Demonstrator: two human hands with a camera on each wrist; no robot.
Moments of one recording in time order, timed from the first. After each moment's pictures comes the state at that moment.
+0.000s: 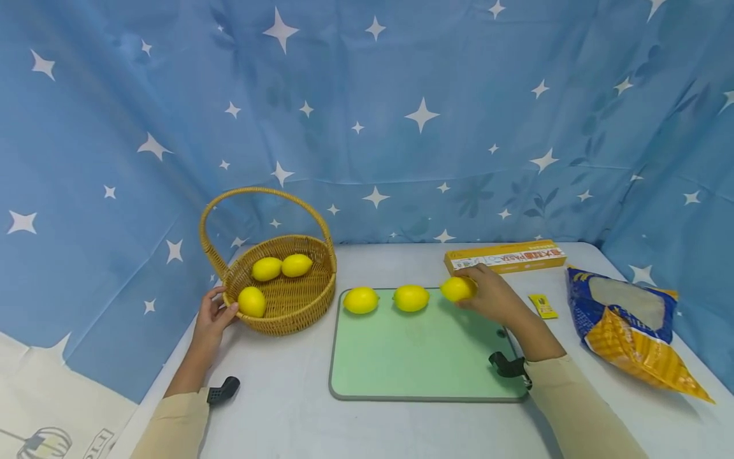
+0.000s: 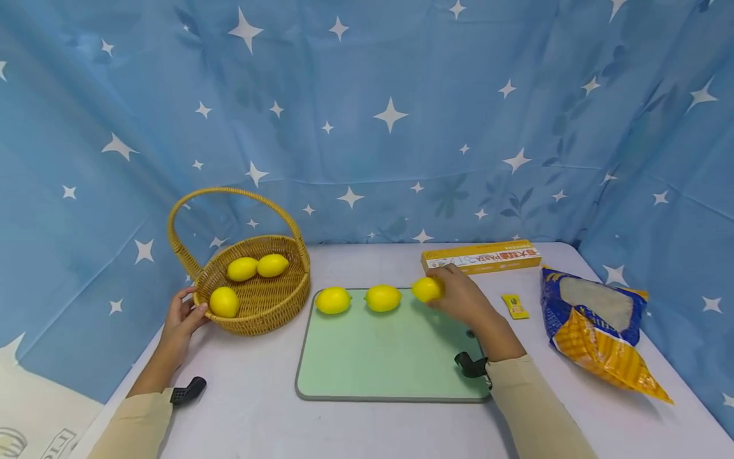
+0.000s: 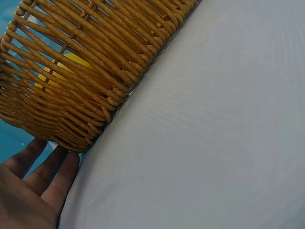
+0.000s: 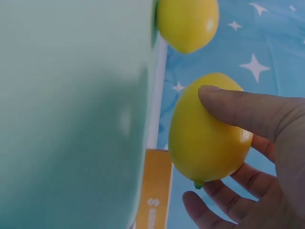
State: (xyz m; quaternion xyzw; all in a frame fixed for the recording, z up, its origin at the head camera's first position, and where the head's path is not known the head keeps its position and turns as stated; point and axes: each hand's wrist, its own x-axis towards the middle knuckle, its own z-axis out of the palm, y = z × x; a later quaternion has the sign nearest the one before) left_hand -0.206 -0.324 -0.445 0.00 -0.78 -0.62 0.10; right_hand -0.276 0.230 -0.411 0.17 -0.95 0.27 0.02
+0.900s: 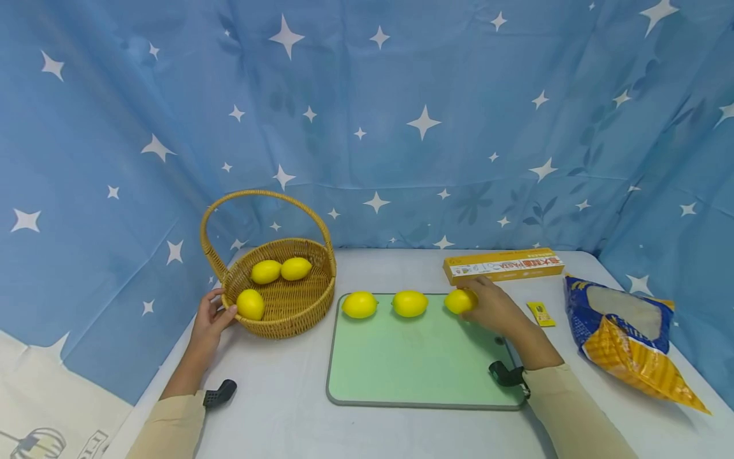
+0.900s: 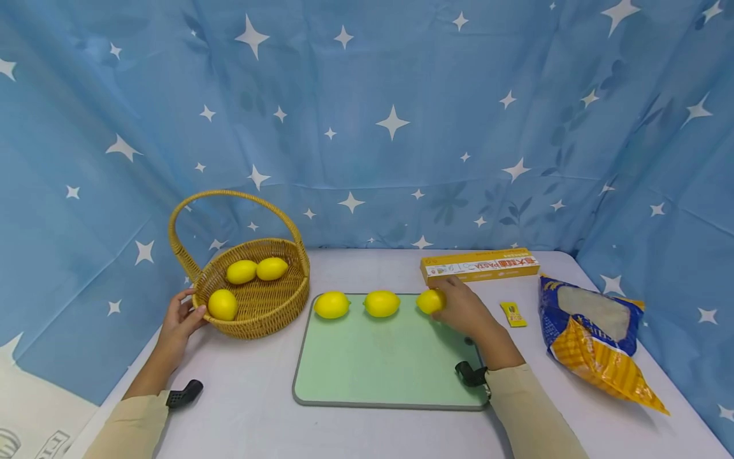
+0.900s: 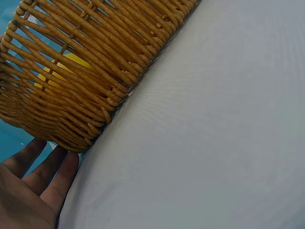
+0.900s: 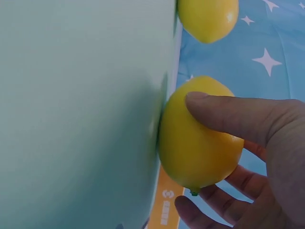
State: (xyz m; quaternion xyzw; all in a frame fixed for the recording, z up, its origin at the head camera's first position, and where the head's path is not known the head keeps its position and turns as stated) left_hand -0.214 -0.334 -0.459 0.00 -0.78 -0.62 0.11; right_hand -0.281 0.239 -0.429 0.17 -0.95 0.25 0.02
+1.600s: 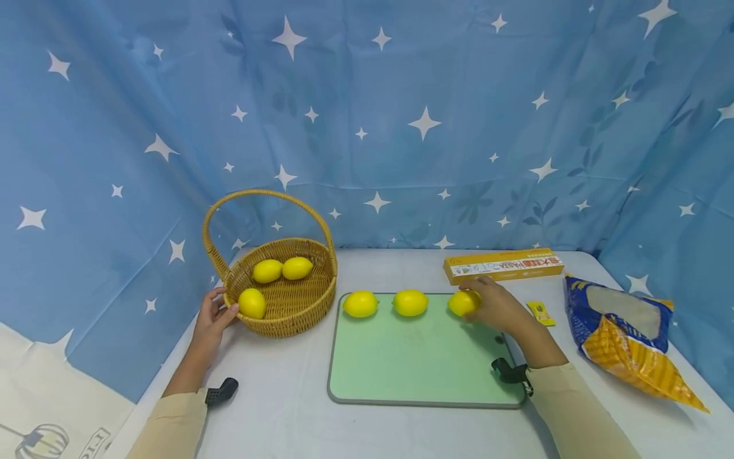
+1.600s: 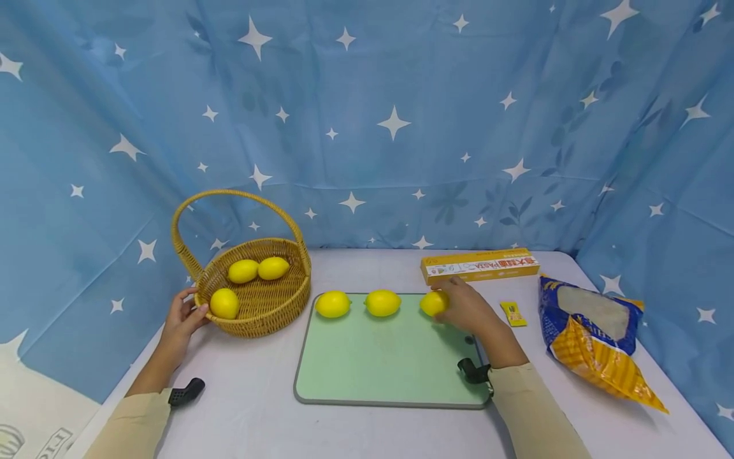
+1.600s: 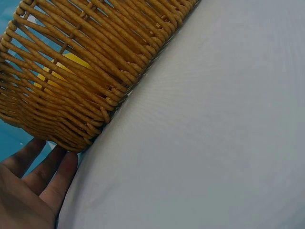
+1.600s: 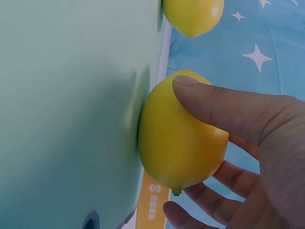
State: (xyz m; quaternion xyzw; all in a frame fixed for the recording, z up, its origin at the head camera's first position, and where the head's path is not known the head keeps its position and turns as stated) left_hand -0.209 -0.328 -0.450 0.00 -0.78 -0.62 0.11; right_hand -0.276 0.241 -0.417 0.16 -0.96 0.23 -0.02
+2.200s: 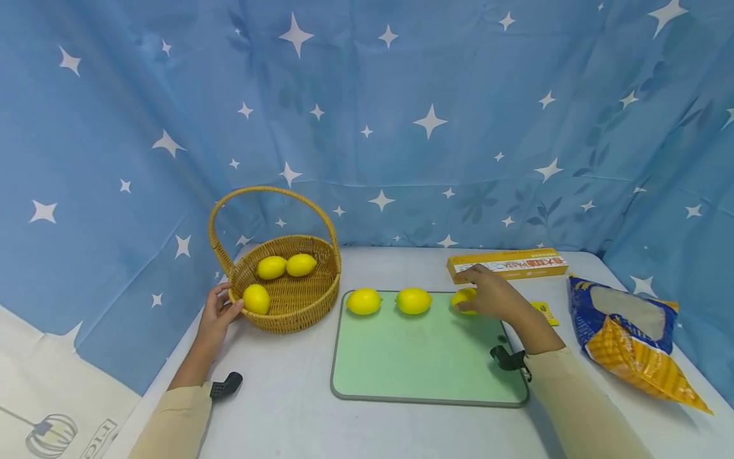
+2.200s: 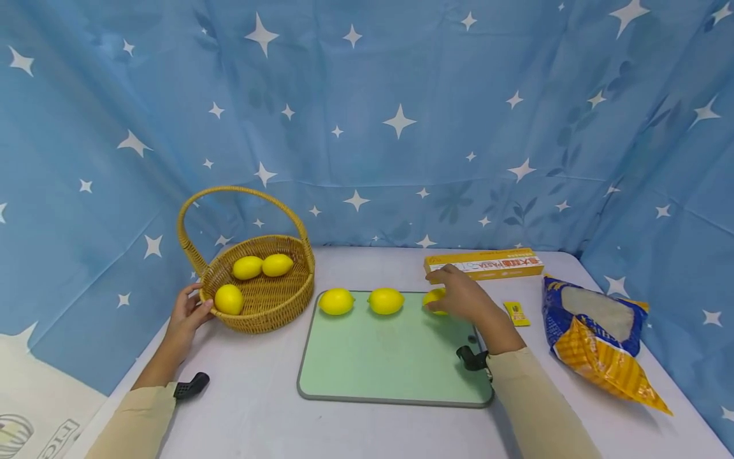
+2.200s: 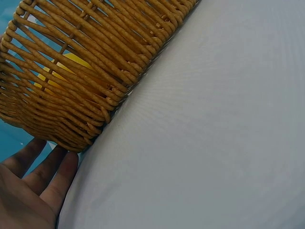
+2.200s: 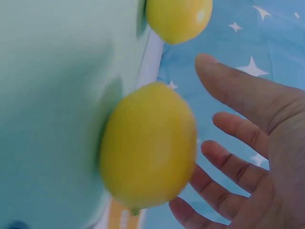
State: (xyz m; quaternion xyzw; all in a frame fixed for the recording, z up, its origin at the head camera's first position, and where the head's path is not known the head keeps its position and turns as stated) left_hand -0.211 -0.332 -0.452 -0.02 -0.76 -0.63 0.11; right_hand -0.288 0.229 -0.400 0.19 -0.96 0.21 -0.02
